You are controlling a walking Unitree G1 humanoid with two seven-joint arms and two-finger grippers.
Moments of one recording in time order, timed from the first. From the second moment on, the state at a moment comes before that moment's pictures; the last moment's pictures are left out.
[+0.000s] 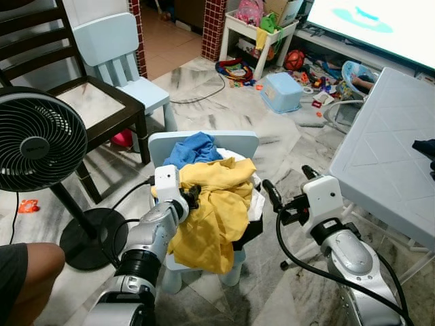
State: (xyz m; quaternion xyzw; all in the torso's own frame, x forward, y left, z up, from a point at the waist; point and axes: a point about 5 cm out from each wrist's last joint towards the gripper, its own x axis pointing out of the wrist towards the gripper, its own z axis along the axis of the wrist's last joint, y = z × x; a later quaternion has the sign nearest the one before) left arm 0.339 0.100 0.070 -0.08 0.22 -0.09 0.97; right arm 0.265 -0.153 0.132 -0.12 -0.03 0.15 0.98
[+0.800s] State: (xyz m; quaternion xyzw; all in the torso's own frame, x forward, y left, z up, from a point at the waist) left arm 0.308 0.094 0.072 -0.04 0.22 -0.10 0.97; right arm 0.267 -0.153 0.132 -0.12 -0.03 0.16 0.98
